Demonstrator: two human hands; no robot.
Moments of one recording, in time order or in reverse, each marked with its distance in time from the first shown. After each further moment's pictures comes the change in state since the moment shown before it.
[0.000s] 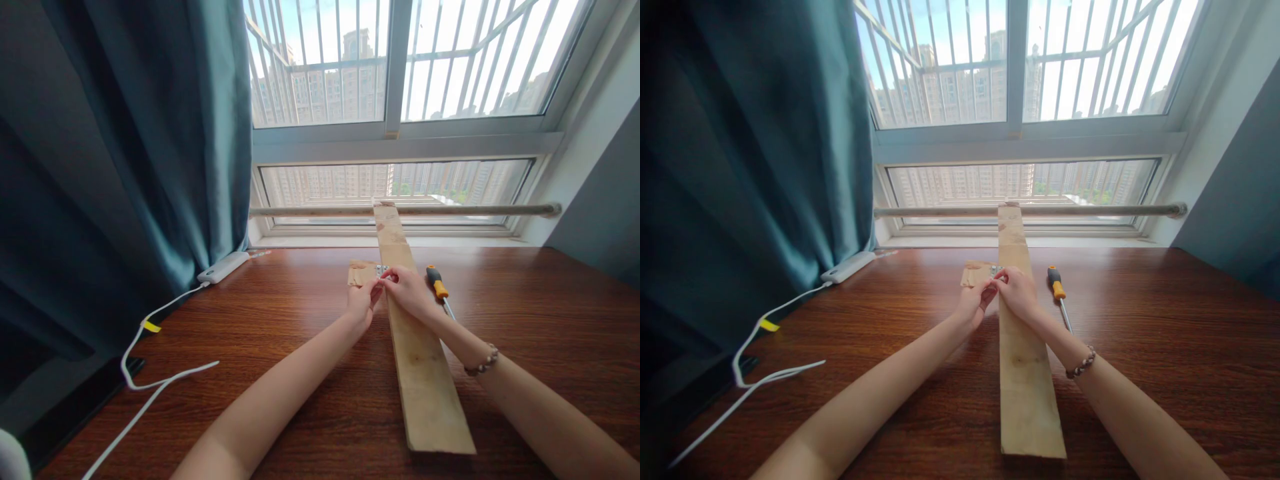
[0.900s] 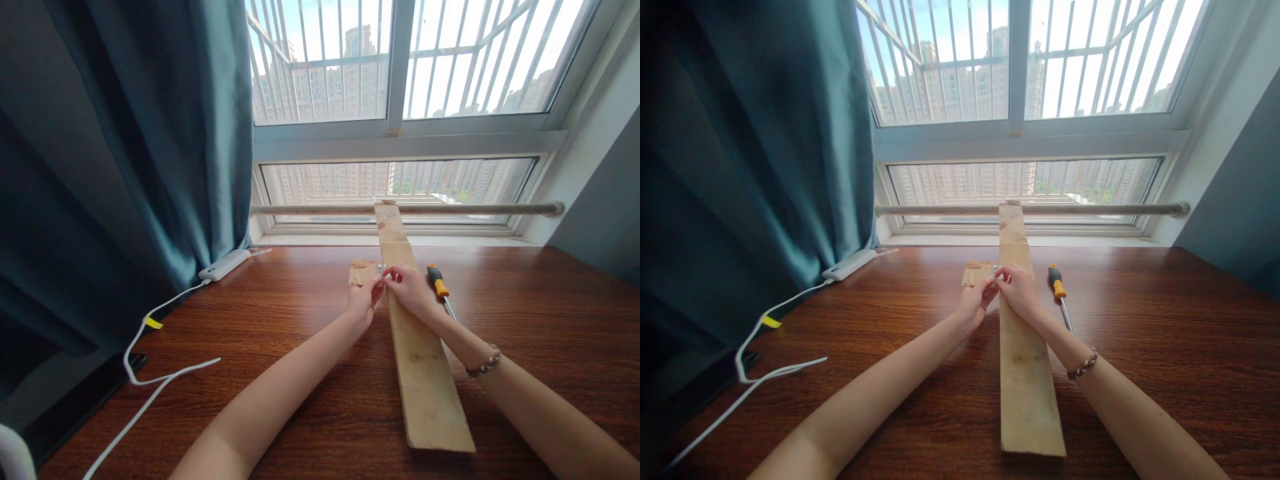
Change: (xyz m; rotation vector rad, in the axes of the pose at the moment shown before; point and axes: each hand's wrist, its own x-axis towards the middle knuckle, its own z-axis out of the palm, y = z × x) left_hand 0.001 -0.002 0.000 -0.017 0.007 0.002; right_hand 0.000 0.002 0.002 0.144 0.055 -0.067
